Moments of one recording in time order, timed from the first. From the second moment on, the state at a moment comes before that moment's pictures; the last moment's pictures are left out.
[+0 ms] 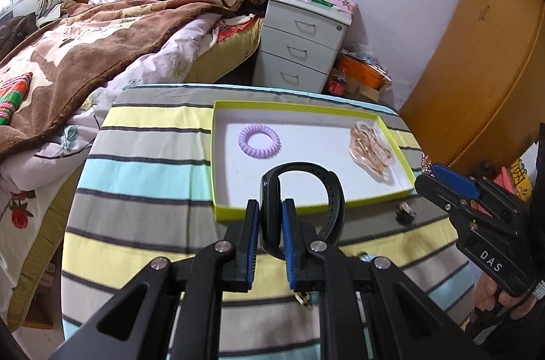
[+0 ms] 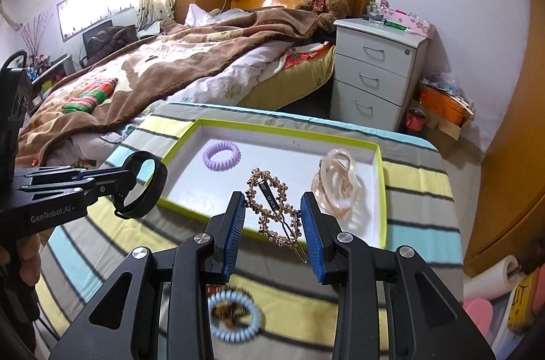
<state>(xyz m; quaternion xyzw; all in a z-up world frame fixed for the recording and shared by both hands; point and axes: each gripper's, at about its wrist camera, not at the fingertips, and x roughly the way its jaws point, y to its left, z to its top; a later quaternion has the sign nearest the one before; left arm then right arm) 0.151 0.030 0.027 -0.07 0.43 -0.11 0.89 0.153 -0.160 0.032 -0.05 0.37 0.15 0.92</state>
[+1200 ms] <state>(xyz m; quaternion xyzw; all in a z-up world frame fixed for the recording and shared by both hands) 0.242 0.029 -0.035 -0.08 0.49 -0.09 0.86 0.288 -0.121 -0.036 -0.07 0.45 0.11 0.88</state>
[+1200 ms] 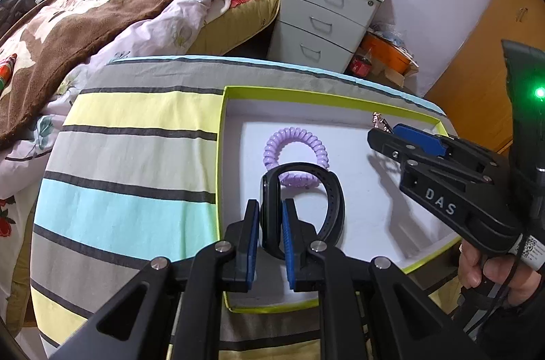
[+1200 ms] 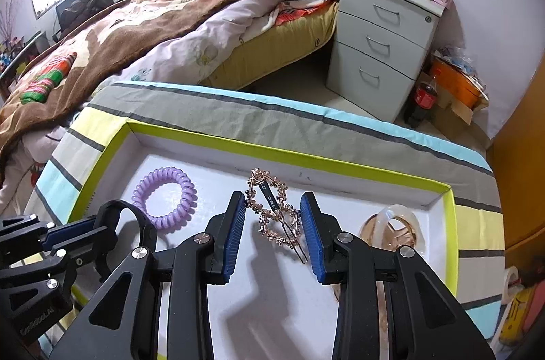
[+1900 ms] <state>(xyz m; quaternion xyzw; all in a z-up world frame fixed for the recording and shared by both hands) 0.245 0.029 -0.038 -0.08 0.50 -0.09 0.86 0.293 -0.116 -0.044 -0.09 0.46 0.11 0.88</state>
